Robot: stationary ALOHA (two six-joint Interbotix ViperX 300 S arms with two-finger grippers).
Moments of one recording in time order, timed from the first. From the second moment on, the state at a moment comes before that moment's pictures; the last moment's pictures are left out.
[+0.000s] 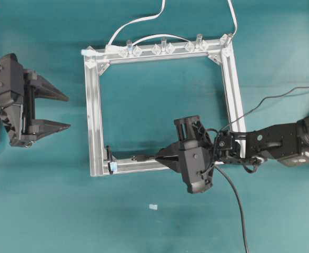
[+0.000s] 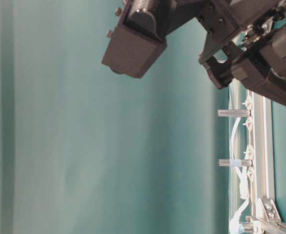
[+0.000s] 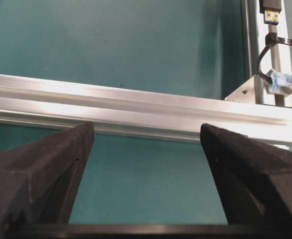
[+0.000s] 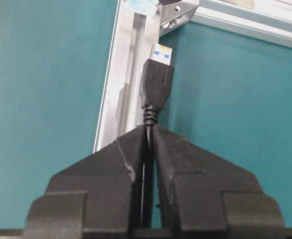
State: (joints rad) left arm 0.05 -0.63 1.28 -0.07 -0.06 -0.10; right arm 0.22 0.19 0.69 0.49 -0.39 -0.48
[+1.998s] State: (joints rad) left arm -0.10 -0.62 1.24 -0.07 -0.03 -0.10; right arm 0.17 0.37 0.39 0.41 -0.30 -0.47
